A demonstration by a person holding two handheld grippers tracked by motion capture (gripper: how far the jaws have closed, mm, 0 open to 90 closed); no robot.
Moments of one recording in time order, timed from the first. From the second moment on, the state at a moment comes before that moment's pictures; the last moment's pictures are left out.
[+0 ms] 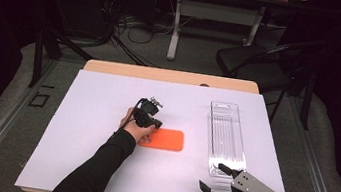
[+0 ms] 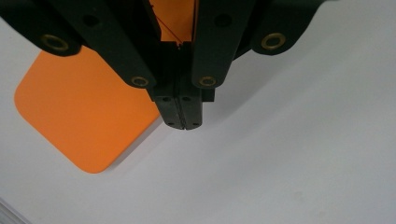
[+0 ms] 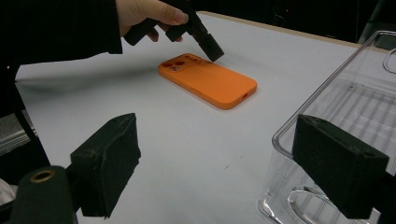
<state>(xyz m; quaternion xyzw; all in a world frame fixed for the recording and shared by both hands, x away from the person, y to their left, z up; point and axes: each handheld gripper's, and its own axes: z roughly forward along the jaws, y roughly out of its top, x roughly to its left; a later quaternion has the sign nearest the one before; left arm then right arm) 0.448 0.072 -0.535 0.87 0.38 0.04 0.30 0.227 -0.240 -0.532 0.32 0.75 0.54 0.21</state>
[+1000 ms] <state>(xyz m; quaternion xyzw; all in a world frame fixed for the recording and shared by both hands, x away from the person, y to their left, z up) 0.456 0.074 -0.541 0.87 0.38 0.04 0.30 0.228 -0.240 -0.533 0.32 0.75 0.54 0.21</state>
